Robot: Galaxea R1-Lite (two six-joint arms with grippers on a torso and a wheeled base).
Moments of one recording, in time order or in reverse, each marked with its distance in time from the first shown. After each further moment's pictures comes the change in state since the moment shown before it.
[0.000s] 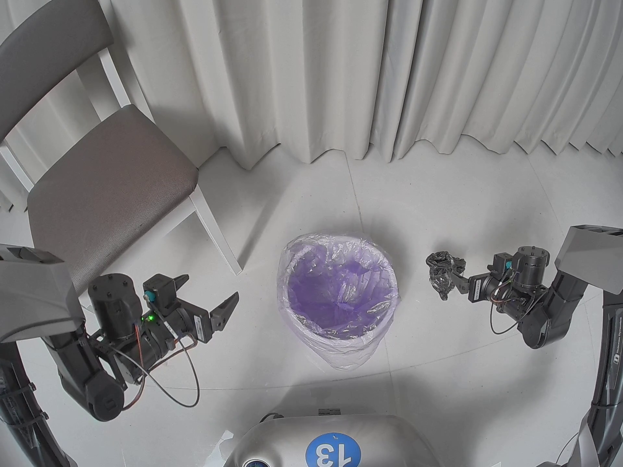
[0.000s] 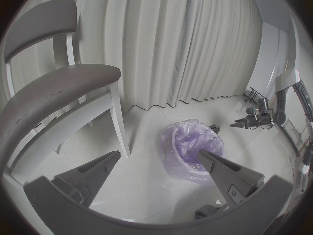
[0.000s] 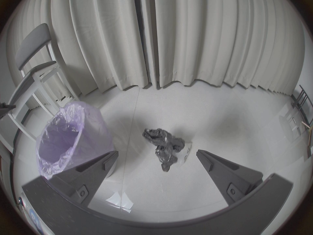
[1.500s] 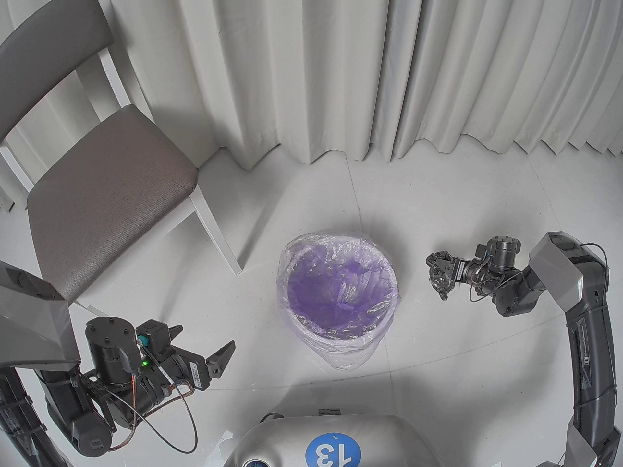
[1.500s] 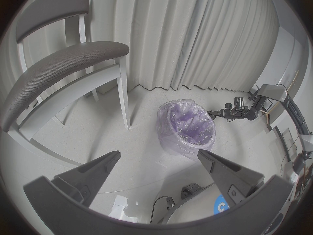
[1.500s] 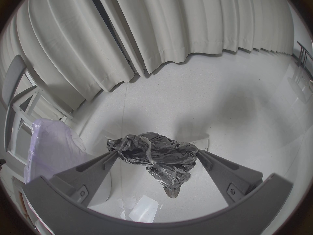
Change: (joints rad) left arm -0.114 -0.045 0.253 -0.029 0.146 -0.146; right arm -0.069 0.359 -0.703 0.404 0.138 0.237
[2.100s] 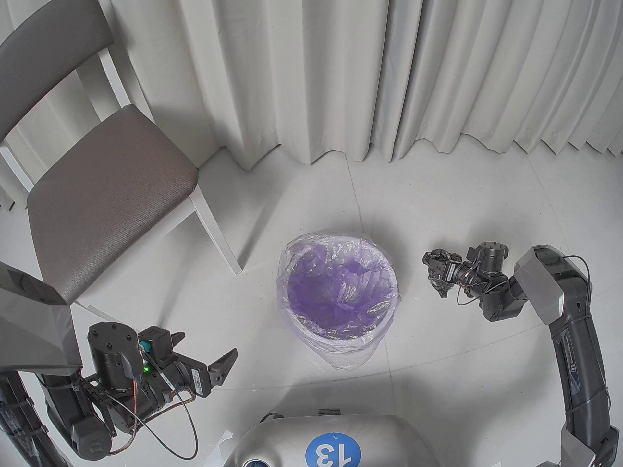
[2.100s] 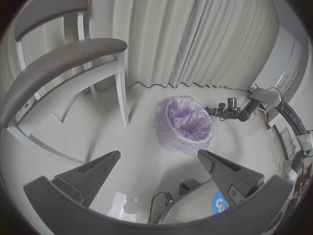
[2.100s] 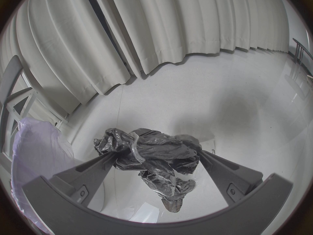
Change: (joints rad) left arm -0.018 0.004 0.022 0.000 0.000 -0.009; right arm 0.023 0.140 -0.187 -0.009 -0.058 0.041
